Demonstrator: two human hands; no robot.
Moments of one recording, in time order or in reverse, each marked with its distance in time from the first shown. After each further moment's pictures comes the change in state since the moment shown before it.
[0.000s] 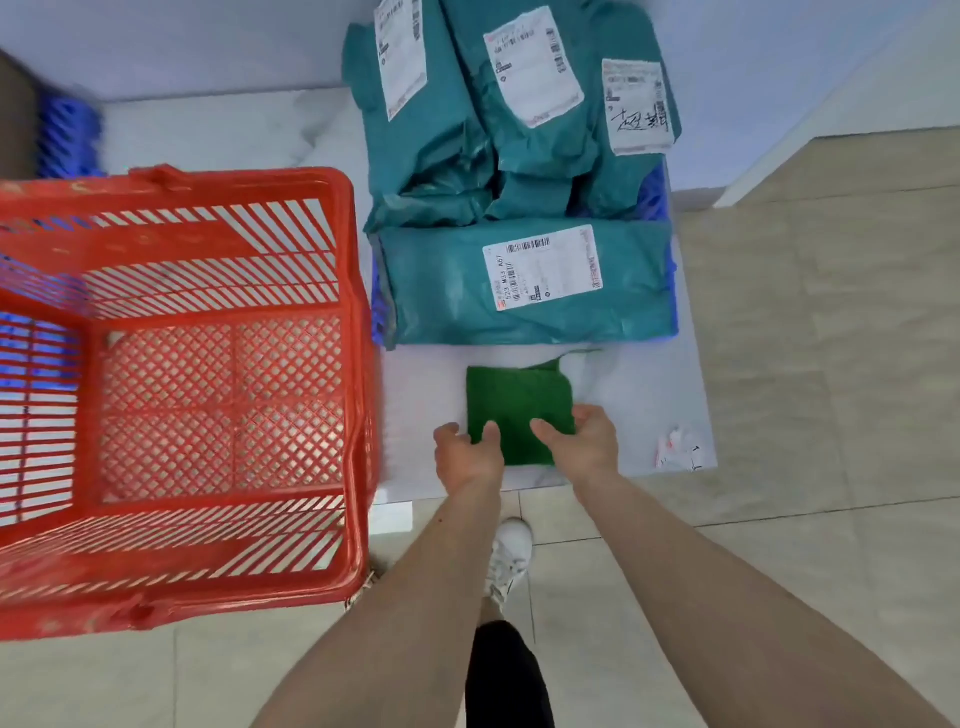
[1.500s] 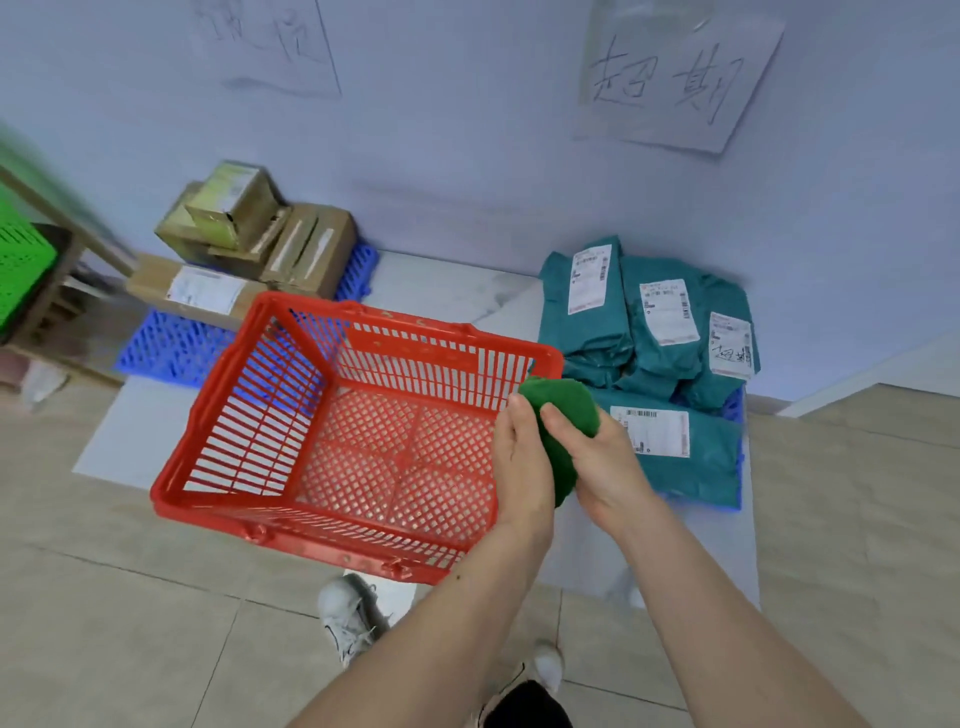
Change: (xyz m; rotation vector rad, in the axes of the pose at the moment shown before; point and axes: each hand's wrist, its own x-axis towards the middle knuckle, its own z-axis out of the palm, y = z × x) left_hand -0.155 0.133 -0.193 -0.727 -0.118 0.472; right_hand -0.234 -0.218 0.004 0.431 -0.515 -0.461
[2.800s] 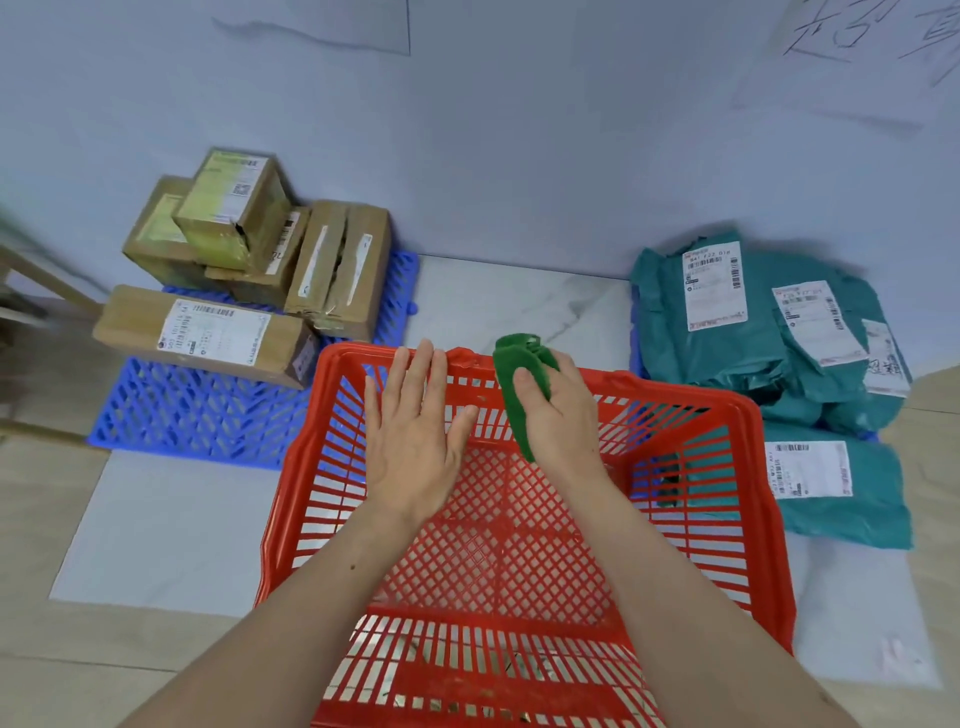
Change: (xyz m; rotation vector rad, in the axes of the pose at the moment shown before) left_hand 0.265 0.051 -0.243 1.447 -0.065 0.760; right_hand 0.160 0.052 0.226 -0.670 0.246 -0.369
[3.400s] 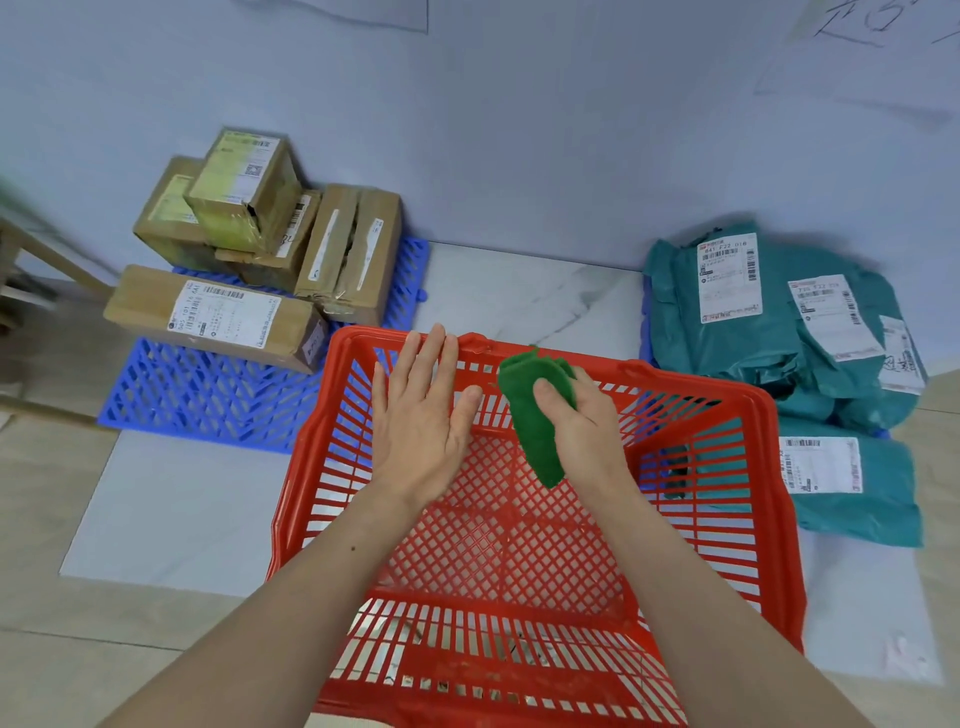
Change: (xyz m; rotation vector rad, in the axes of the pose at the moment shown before) left_hand -0.002 -0.001 -0.008 -0.175 -0.009 -0.008; right_hand -0.019 0.008 -0.010 0.258 -0.102 0.142
